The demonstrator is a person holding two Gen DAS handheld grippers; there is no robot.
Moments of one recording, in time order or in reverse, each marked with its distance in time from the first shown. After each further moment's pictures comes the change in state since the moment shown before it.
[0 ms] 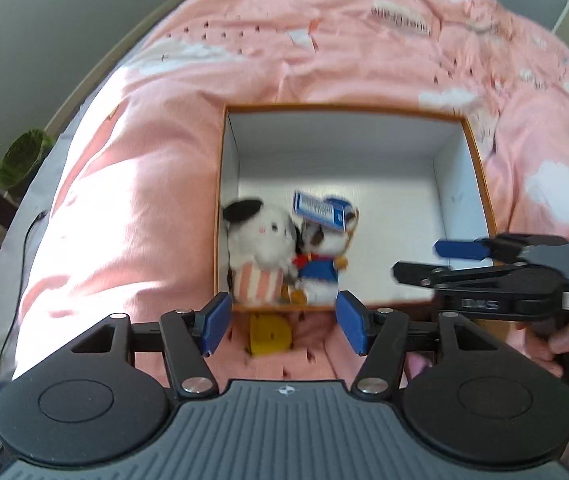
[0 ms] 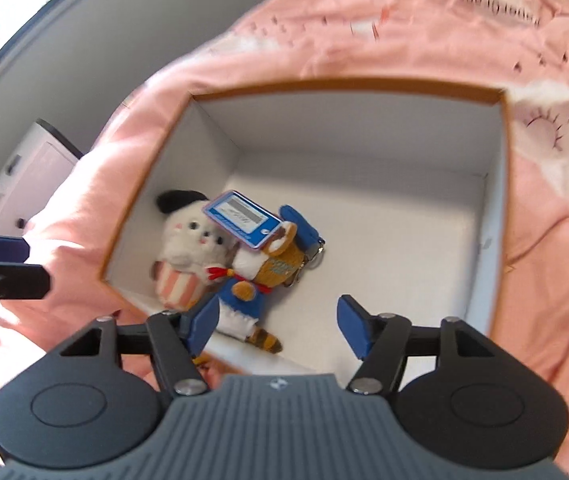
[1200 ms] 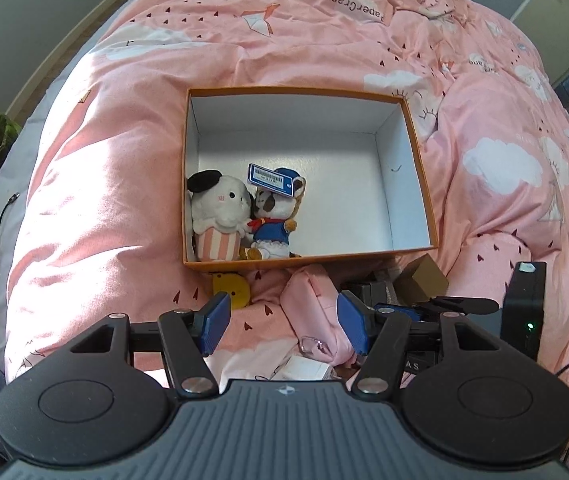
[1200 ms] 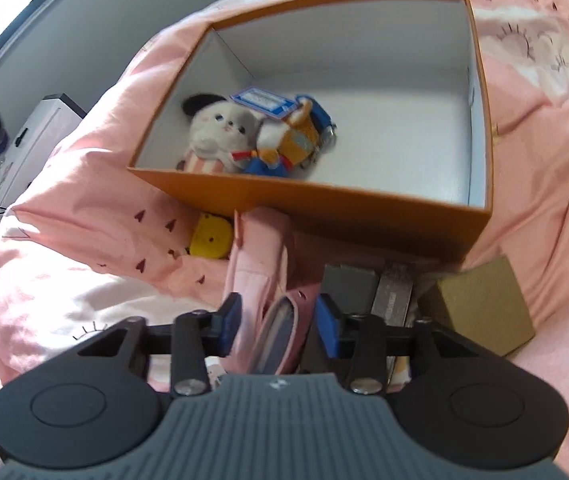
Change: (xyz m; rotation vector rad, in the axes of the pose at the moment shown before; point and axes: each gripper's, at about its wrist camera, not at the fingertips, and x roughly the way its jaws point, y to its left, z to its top) left arm -0.038 0.006 -0.010 0.015 0.054 -0.158; right arm 0.004 0.029 -0.092 0.068 0.081 -0.020
